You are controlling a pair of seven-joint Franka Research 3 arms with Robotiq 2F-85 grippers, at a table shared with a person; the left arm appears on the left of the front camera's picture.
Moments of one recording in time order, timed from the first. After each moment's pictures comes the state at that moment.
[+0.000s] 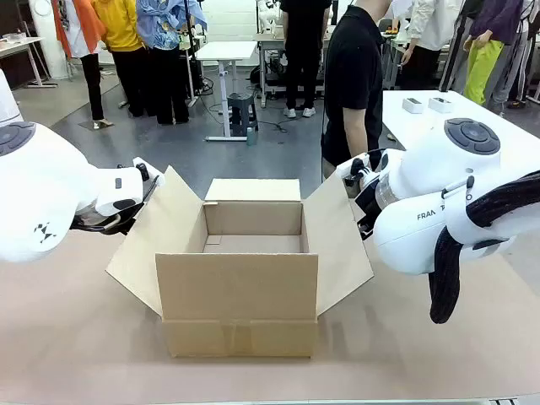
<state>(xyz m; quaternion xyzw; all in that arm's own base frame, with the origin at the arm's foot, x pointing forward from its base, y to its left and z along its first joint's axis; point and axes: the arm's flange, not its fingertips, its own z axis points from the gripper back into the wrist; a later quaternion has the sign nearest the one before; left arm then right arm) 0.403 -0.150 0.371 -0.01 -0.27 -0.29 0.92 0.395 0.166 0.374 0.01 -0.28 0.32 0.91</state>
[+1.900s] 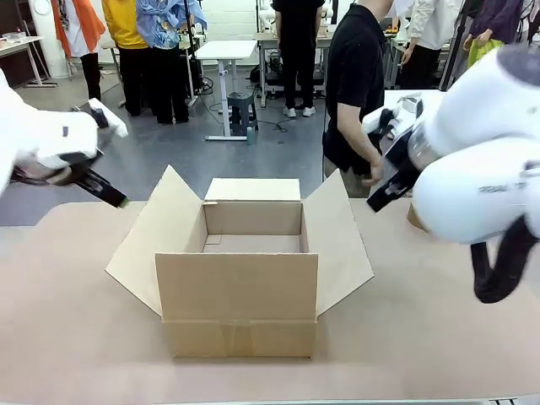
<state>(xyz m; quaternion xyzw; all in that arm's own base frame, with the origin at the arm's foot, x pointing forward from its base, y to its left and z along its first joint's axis) 0.385 -0.103 0.482 0.05 -0.34 -0.32 0.88 0.361 0.137 0.486 -0.06 -0.32 0.30 0.90</state>
